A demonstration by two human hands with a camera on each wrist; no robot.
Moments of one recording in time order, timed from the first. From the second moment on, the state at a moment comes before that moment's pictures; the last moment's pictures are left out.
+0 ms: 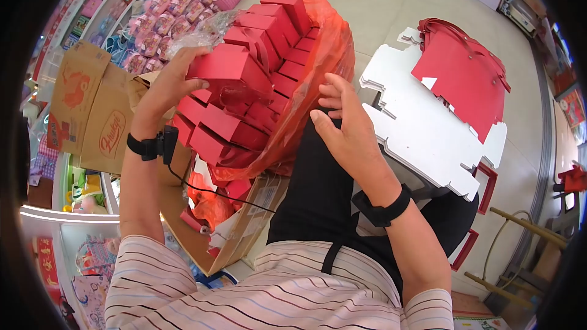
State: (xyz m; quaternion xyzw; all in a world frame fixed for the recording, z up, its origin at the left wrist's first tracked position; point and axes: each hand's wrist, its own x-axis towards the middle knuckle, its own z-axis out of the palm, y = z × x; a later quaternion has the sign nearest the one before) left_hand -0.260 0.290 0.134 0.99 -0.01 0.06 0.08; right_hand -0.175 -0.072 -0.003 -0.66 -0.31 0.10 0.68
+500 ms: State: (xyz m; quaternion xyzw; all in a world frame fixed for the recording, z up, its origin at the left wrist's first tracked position) left_hand -0.219 0.241 0.084 0.99 -0.07 -0.08 -0.11; right_hand -0.205 -0.098 -0.017 -0.64 -0.30 0.19 0.68
